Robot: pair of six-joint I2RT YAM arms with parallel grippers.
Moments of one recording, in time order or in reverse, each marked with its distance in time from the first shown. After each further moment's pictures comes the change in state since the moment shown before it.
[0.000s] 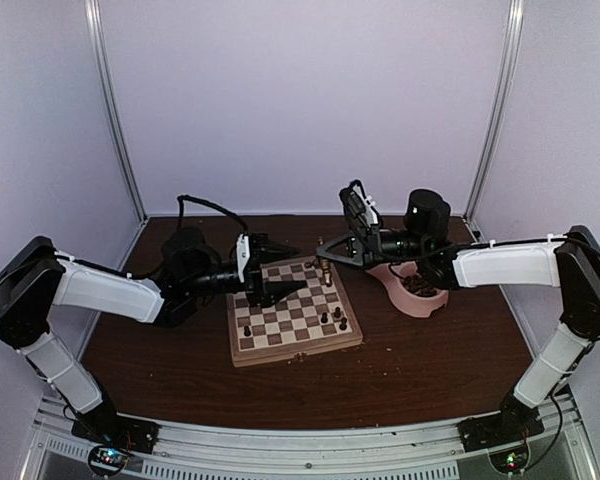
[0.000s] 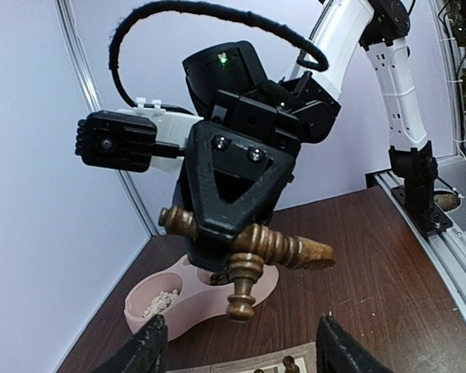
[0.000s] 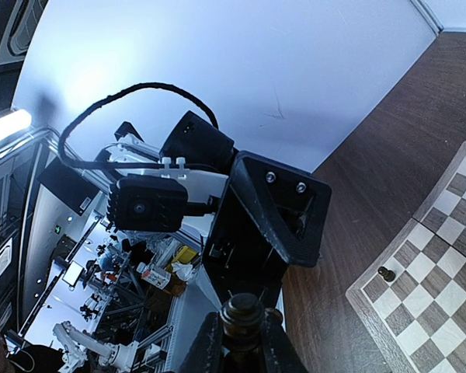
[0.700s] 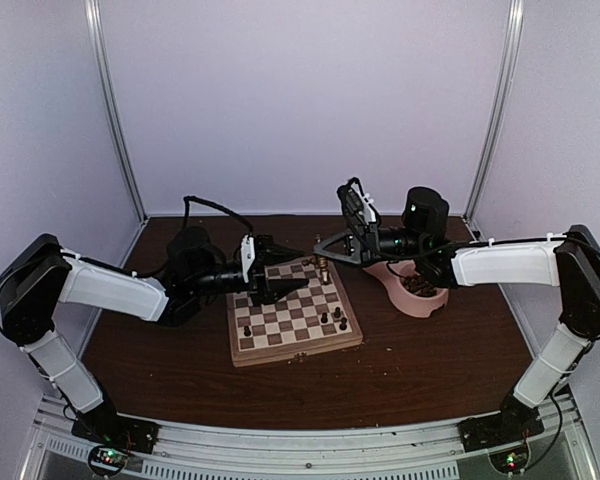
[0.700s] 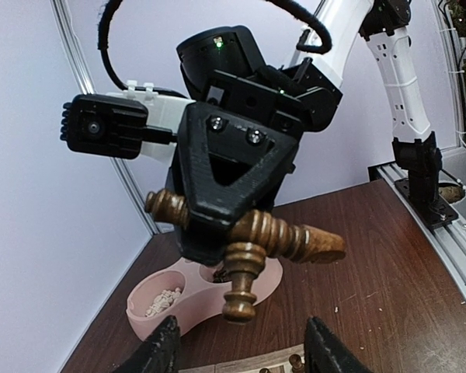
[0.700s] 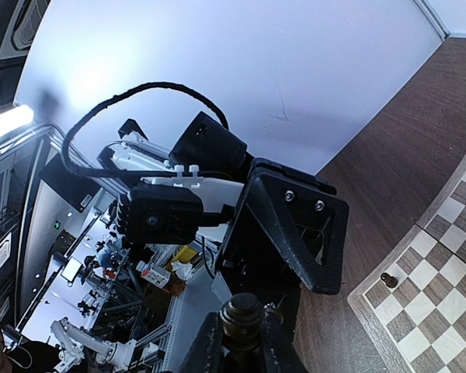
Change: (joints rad) left arm -0.002 0.032 0.023 -0.007 -0.012 0.032; right arm 0.010 0.009 0.026 -0.002 0.001 -0.009
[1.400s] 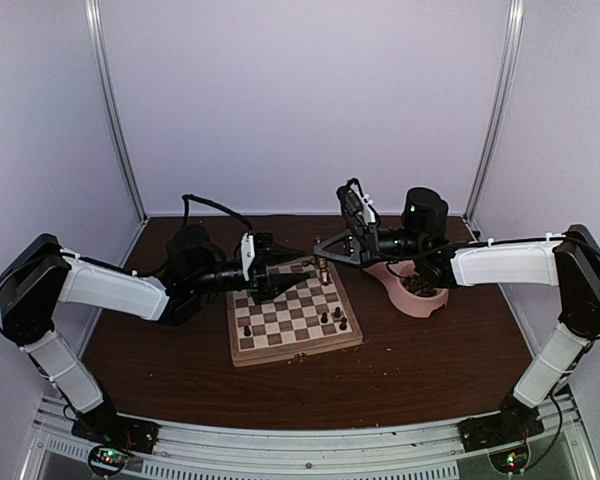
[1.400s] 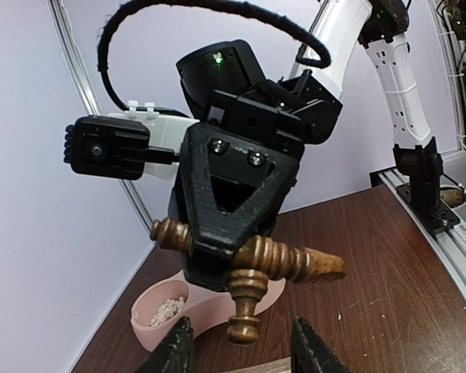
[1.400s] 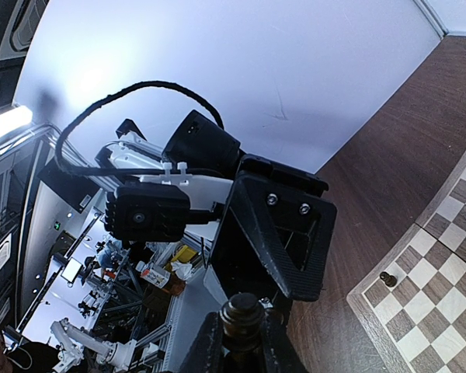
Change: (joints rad) left arm -0.007 0.000 0.008 0.015 0.001 -0.001; right arm 0.000 0.004 0.000 -0.002 0.001 0.000
